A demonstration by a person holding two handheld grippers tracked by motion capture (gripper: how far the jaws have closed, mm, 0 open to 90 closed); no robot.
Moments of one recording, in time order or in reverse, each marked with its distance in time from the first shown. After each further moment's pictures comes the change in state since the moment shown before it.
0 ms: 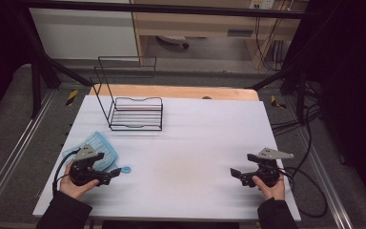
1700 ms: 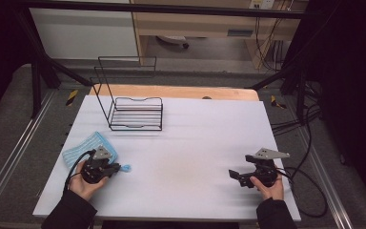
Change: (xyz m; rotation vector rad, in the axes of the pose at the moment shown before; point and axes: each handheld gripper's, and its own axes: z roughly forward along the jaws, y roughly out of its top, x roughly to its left) left arm -0.005 -0.003 0.034 0.219 0.072 0.045; right arm 0.002 -0.001 0.006 0.042 0.001 -0.018
